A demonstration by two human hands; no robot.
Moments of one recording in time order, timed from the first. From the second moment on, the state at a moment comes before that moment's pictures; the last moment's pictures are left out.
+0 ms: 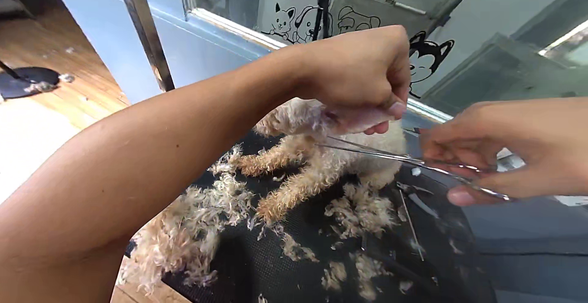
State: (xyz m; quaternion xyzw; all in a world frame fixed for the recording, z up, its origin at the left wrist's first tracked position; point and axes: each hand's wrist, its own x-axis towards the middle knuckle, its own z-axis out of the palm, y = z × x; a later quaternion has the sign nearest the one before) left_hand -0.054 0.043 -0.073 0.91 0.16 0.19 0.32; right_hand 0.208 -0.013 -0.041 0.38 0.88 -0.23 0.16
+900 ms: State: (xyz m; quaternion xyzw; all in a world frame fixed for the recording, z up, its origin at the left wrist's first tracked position) left_hand -0.054 0.043 -0.074 0.90 0.17 0.21 0.33; right_hand 0.207 -0.028 -0.023 0.44 0.86 -0.20 0.18
